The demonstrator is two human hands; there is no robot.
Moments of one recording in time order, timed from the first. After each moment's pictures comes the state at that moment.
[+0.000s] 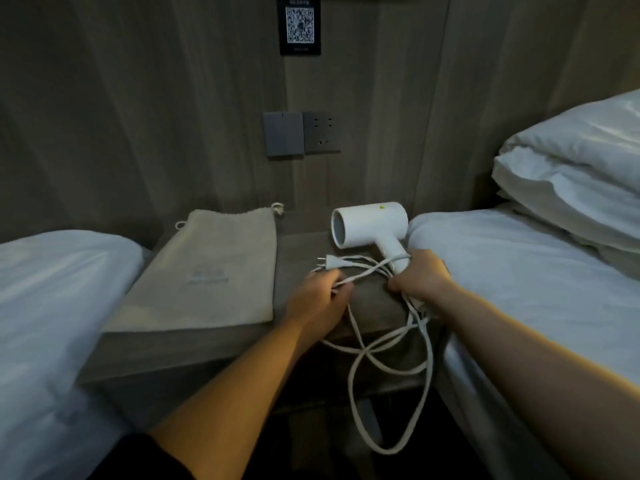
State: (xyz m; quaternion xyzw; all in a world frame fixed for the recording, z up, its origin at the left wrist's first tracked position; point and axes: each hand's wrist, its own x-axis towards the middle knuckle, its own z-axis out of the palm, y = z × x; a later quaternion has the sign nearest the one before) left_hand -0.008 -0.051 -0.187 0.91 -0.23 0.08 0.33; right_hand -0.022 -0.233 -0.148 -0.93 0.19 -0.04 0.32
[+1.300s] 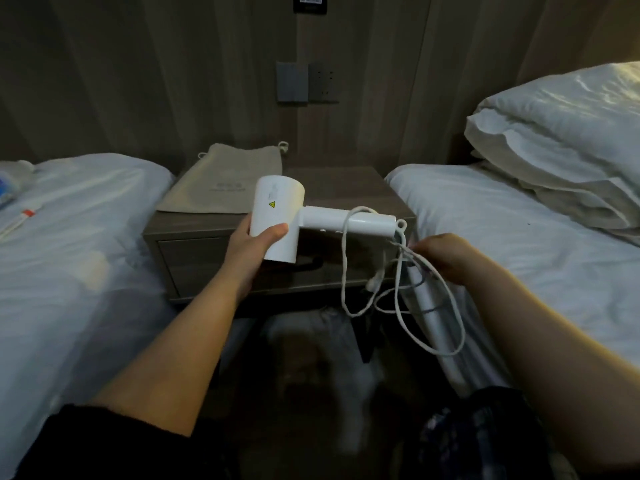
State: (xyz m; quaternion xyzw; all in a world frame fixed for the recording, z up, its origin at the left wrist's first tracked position) left_hand -0.166 0.041 -0.192 0.68 0.00 0.02 0.73; right_hand -0.180 -0.261 -0.185 -0.84 0.25 0.02 0.49
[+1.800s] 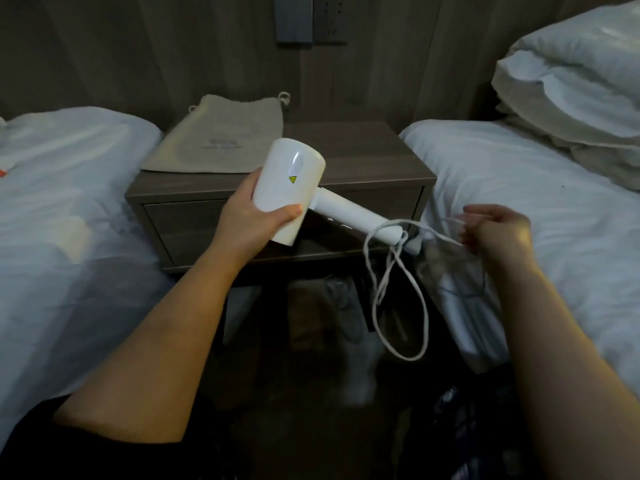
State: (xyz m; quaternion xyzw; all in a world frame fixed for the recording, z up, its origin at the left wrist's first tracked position) left_hand -0.164 0.043 -0.204 0.81 -0.04 0.10 0.58; right_hand -0.204 -0.278 -0.224 -0.68 0.23 -0.23 0.65
